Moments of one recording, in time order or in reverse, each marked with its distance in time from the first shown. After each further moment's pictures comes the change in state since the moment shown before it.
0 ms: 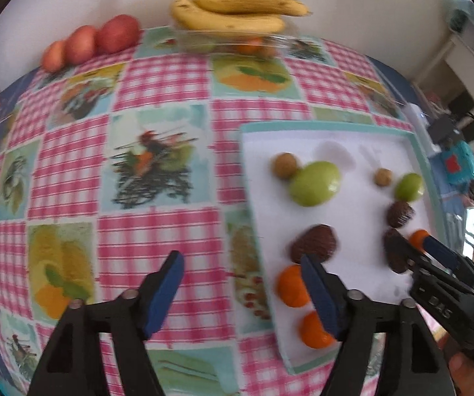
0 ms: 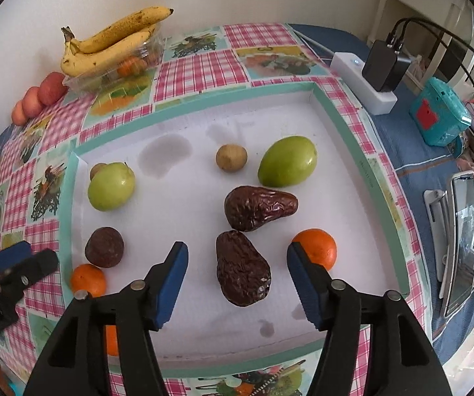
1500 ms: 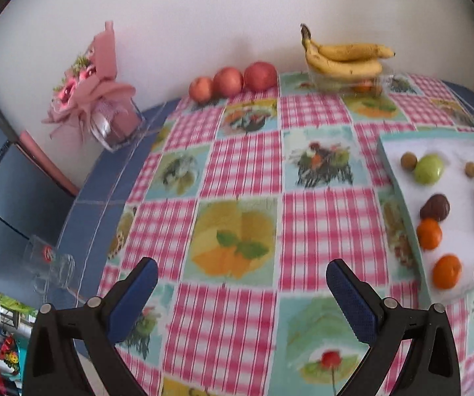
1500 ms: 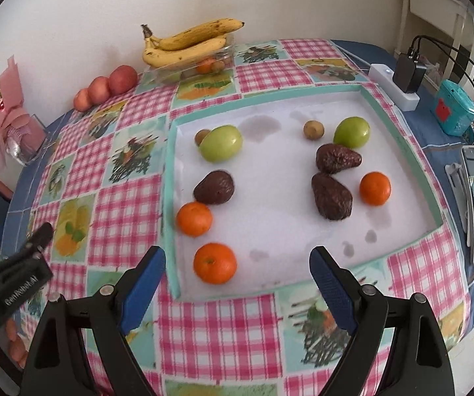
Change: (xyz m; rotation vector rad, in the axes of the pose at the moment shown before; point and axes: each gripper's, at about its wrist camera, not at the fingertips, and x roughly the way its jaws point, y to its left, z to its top) left arm -0.076 0.058 -0.098 -0.038 -0.253 0.492; right arm -0.061 0.065 -0.071 -0.045 -0.066 0.162
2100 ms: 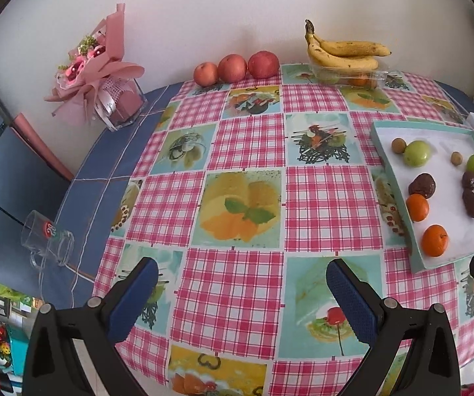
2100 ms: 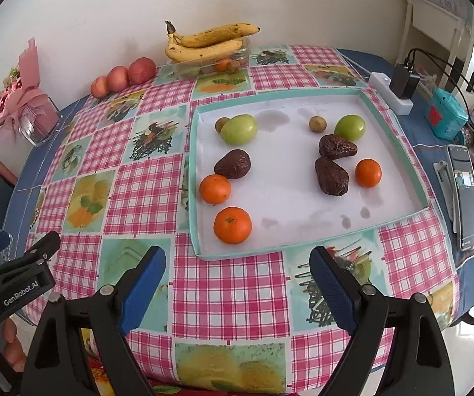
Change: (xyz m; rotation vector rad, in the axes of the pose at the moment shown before) left arm -0.023 0.020 -0.025 -0.023 0.026 -0.055; right arm -0.034 0.021 -0.030 -0.054 -0.018 -0.020
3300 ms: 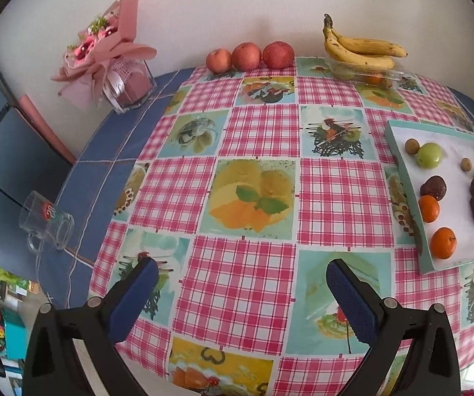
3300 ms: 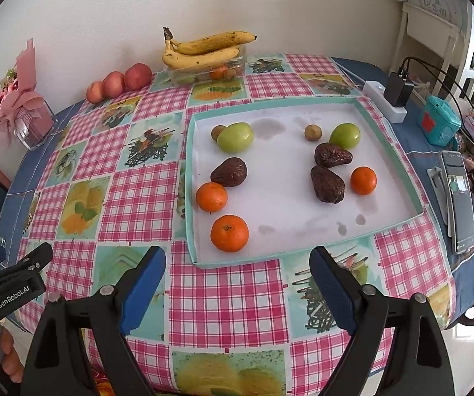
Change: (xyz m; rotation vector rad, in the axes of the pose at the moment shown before) left arm 0.011 0.014 -0.006 -0.056 0.046 0.003; right arm 0.000 0.004 0.000 -0.006 -0.041 -0.035
